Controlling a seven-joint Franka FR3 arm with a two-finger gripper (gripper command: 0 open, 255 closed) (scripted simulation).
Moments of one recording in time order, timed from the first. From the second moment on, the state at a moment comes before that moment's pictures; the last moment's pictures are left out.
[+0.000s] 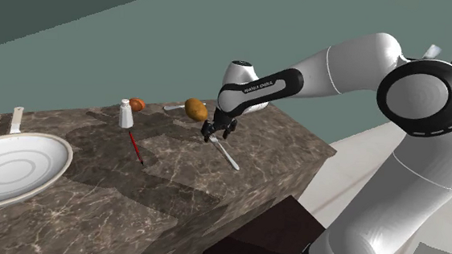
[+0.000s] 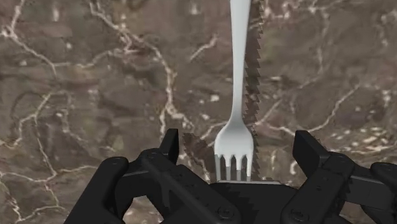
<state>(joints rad) 0.01 0.05 0.09 -2.24 0.00 2.35 0.16</state>
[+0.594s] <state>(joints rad) 0.00 0.04 0.08 -2.23 0.00 2.35 0.16</state>
